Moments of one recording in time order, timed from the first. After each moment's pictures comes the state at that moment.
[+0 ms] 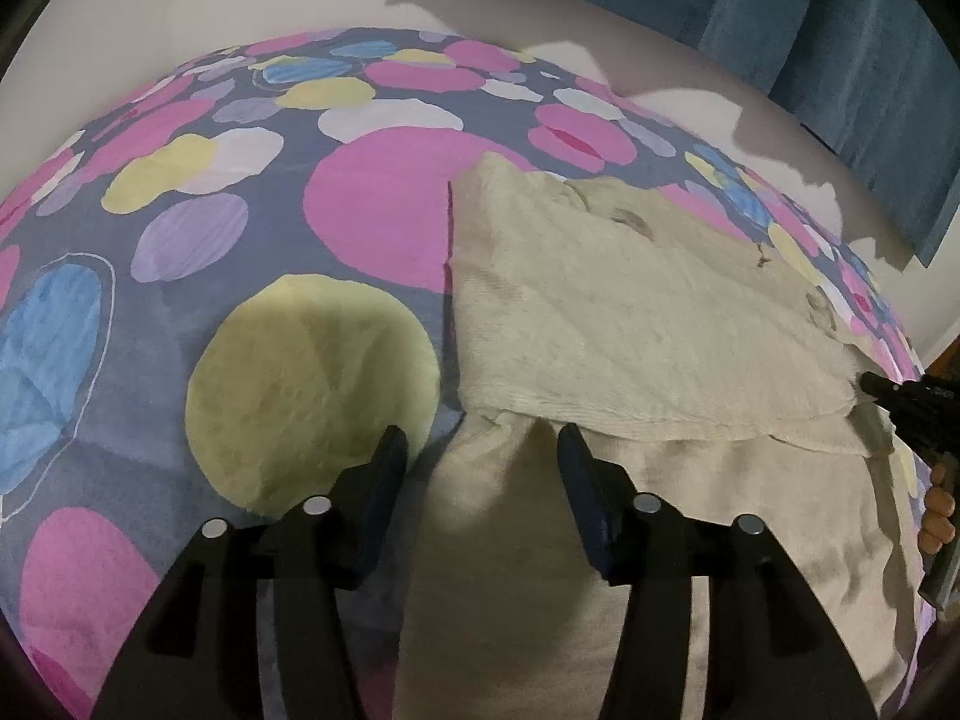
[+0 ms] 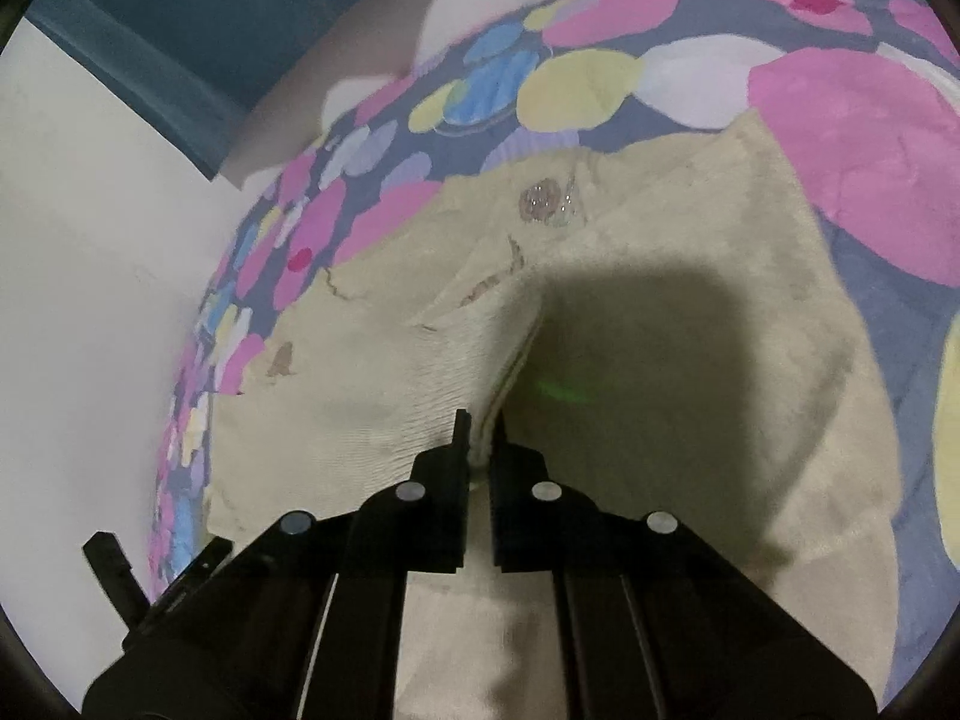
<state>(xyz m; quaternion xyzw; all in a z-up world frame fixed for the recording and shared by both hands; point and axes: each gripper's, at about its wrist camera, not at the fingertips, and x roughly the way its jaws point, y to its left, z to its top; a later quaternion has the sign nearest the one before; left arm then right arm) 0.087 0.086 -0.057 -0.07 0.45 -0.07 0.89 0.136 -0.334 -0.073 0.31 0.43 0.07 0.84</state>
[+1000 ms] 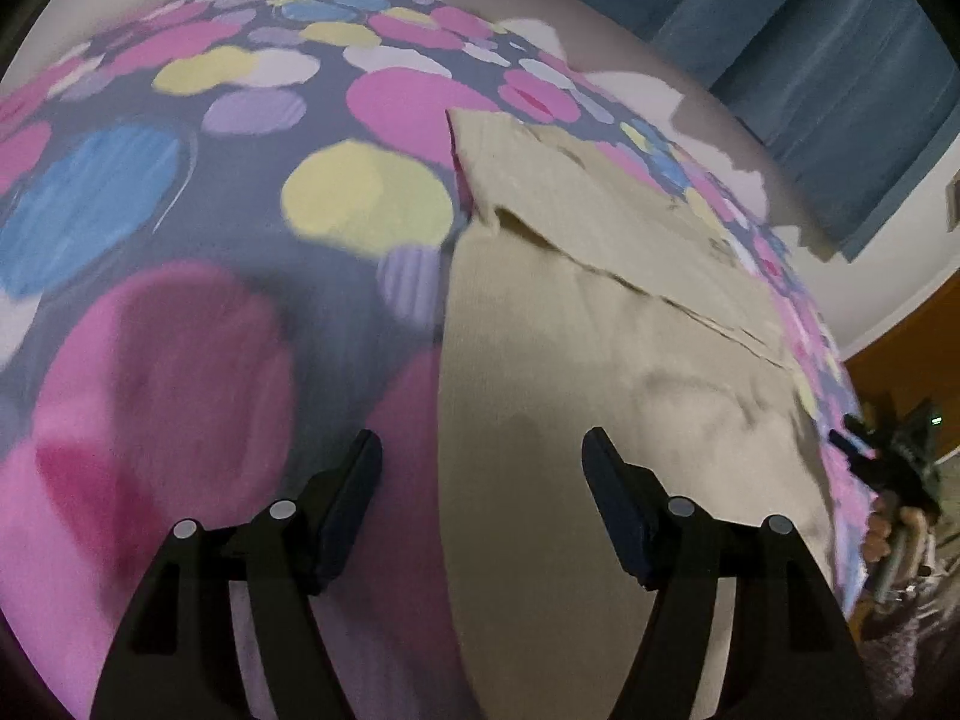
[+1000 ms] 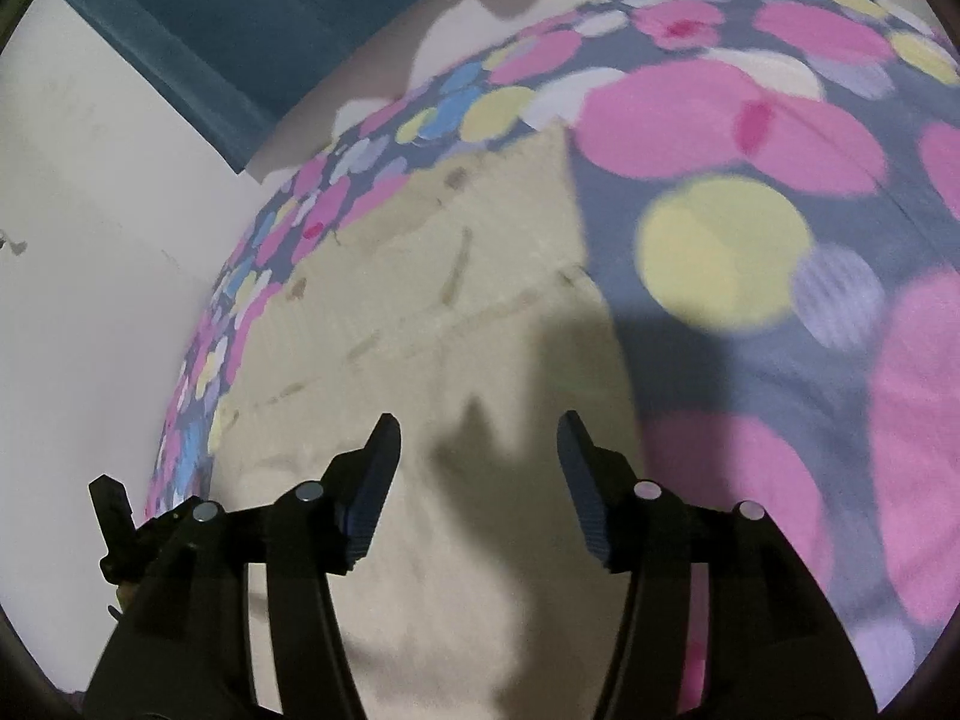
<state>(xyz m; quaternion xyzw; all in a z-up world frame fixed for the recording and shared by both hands) -0.025 0.132 -0.042 -0.15 0.49 -0.16 0.84 -0.048 -0.403 -0.052 0.30 0.42 0.06 0.85</state>
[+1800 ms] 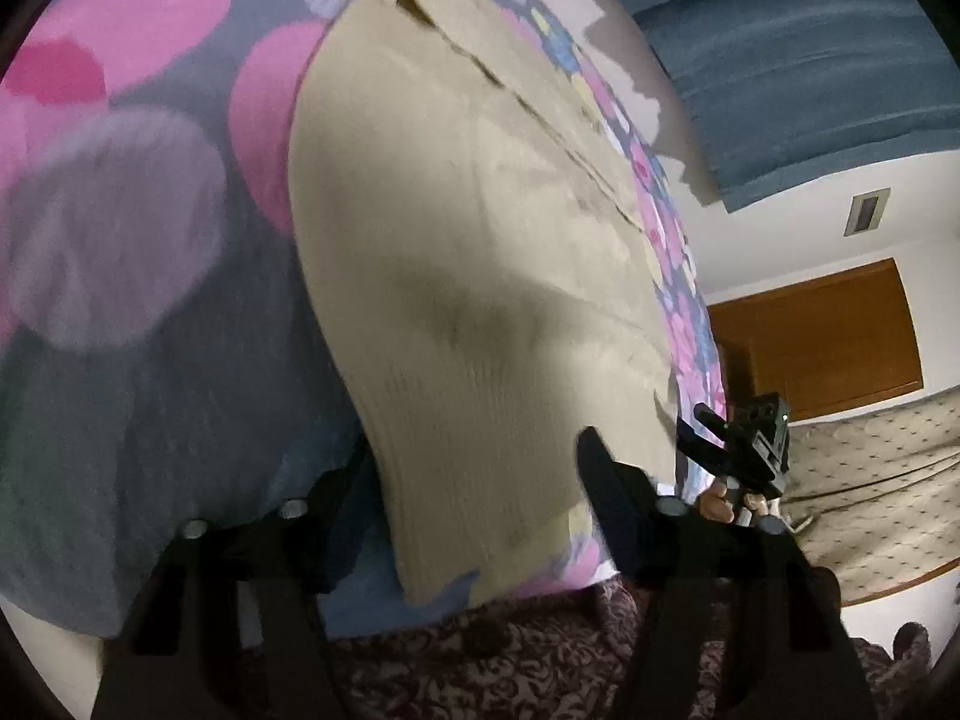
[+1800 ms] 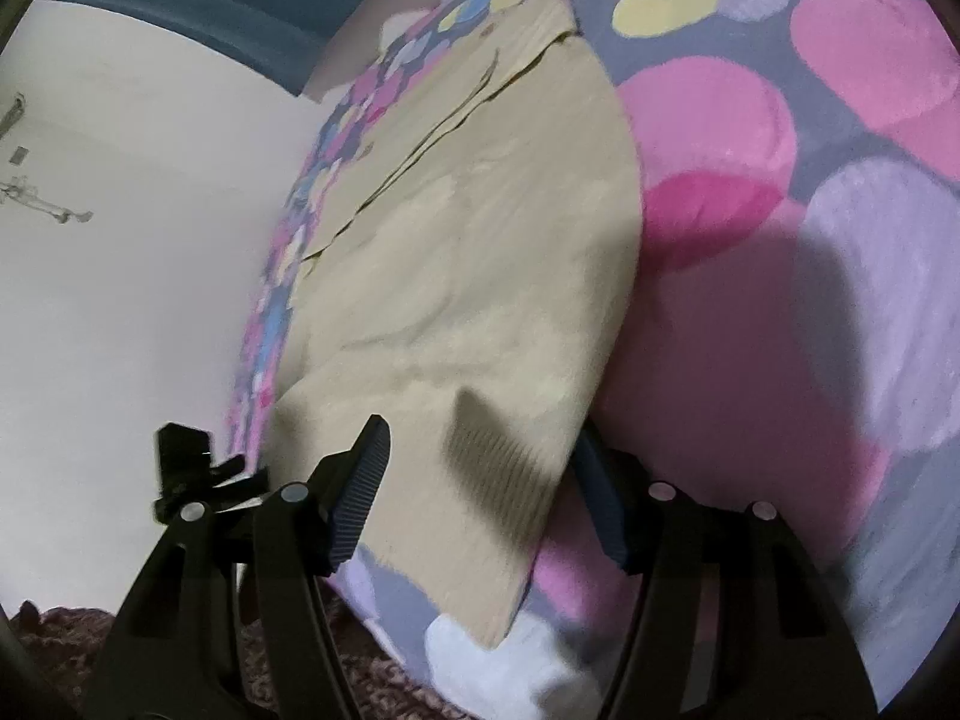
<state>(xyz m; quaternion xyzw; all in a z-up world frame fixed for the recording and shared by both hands) -0.131 0.109 -0.061 -0.28 0.57 -0.30 0.72 -0.168 -0.374 -0.087 0.37 0.47 0.19 0.78</state>
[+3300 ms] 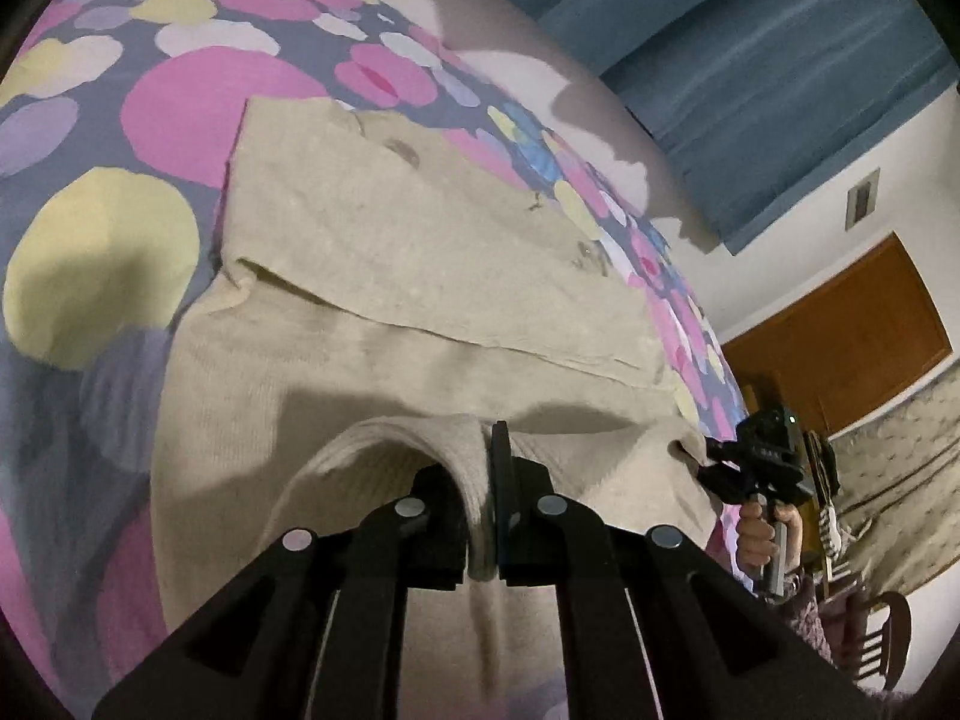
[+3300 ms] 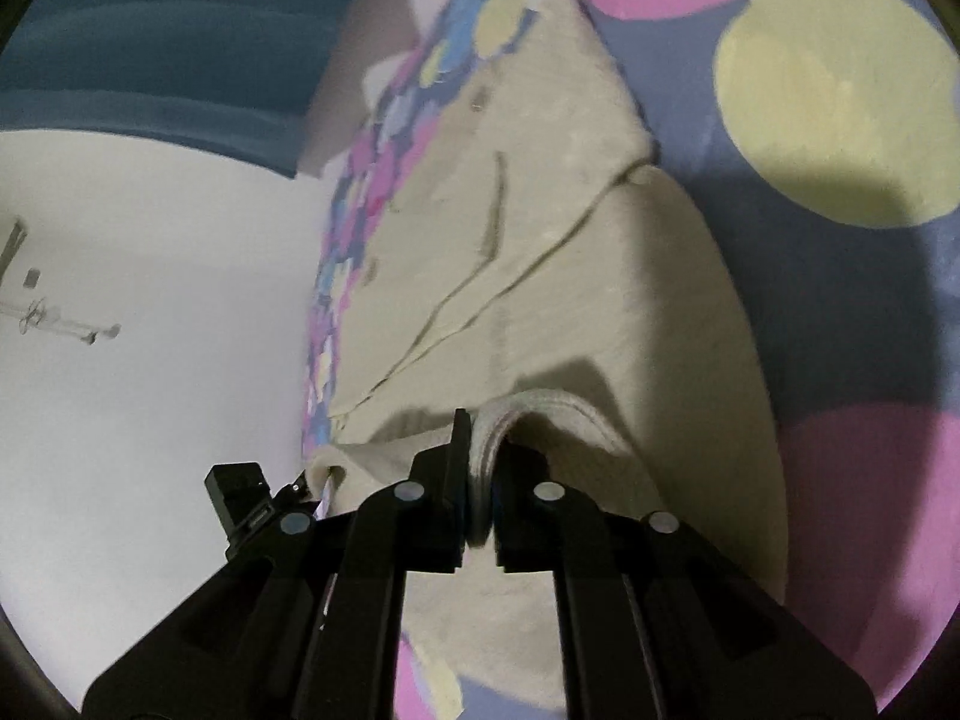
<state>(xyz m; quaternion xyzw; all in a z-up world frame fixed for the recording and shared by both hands) 0.062 0.061 -0.046 -0.21 0.47 -0.32 0.79 0.037 -0.394 -0.115 0.46 0.45 0.20 0.74</state>
